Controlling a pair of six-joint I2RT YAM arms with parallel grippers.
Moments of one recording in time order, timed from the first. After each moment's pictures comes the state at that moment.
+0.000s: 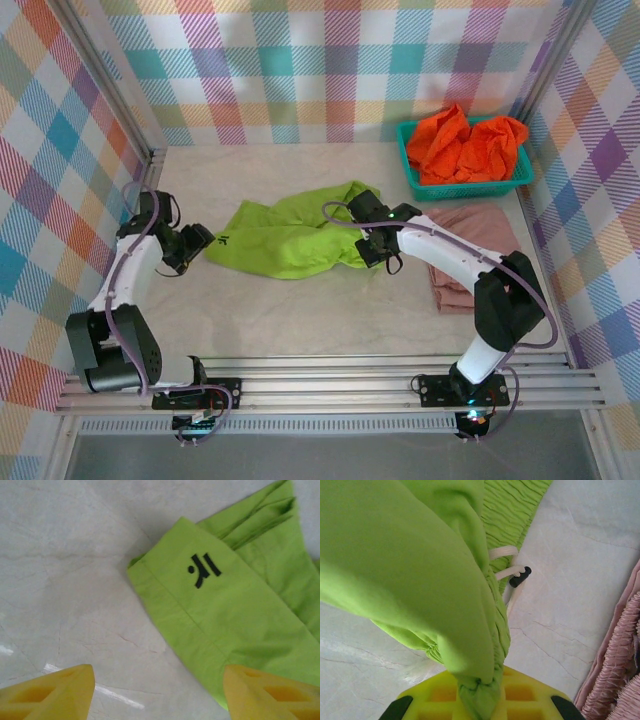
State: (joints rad) left arm 0.16 1.38 1.03 -0.80 0.20 -0.63; right arm 0.65 1.66 1.28 -0.88 0.23 0.13
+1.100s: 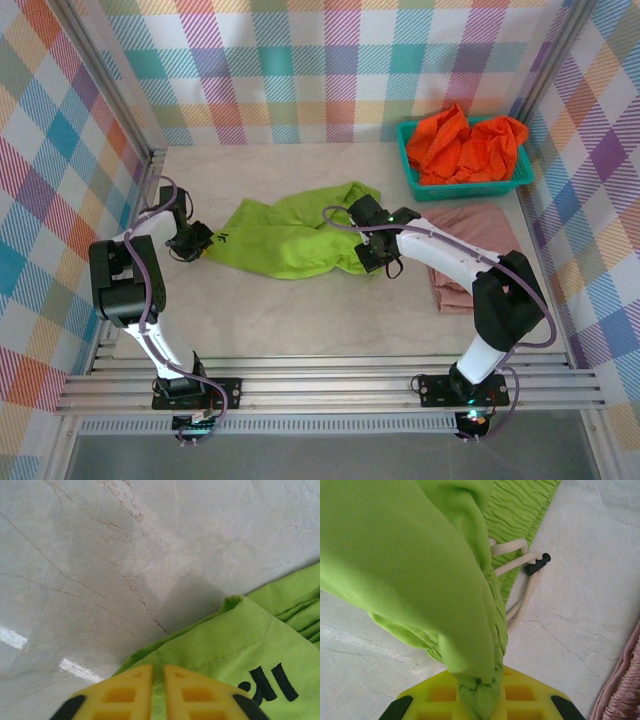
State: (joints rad) left arm 0.16 1.79 1.15 -0.62 0.16 -0.63; right arm 0.65 1.66 1.24 -0.86 0.19 0.15
